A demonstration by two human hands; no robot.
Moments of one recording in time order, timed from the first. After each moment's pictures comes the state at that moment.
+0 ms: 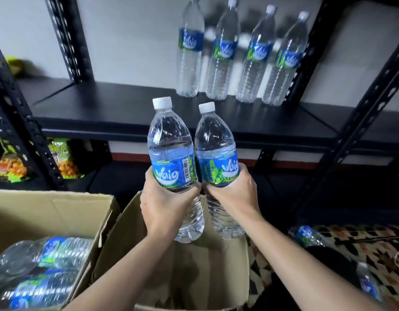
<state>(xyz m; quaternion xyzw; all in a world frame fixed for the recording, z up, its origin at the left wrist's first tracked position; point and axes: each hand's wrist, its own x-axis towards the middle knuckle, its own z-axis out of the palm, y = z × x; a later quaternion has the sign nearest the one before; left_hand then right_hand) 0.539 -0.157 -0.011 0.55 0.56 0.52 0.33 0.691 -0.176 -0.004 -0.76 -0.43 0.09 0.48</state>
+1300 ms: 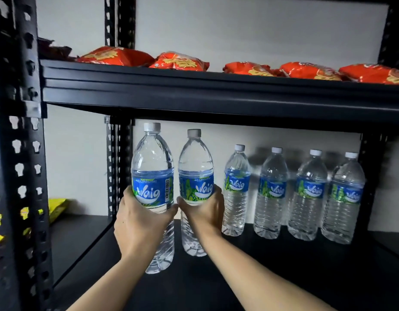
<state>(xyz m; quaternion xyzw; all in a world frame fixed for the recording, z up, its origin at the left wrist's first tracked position) 0.453 0.126 0.190 0.53 0.57 0.61 0.13 0.579 0.169 0.172 -0.60 -0.45 0.09 0.65</state>
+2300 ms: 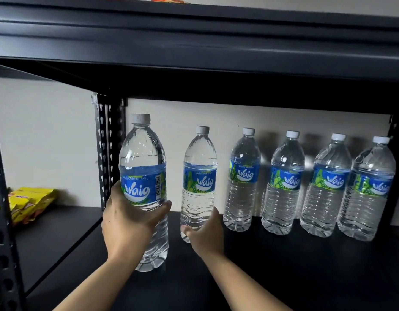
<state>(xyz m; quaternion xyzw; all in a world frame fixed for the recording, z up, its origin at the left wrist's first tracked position) 0.452 0.169 0.159 0.54 0.54 0.63 0.13 0.613 0.226 0.073 -0.69 -0.48 0.12 0.54</state>
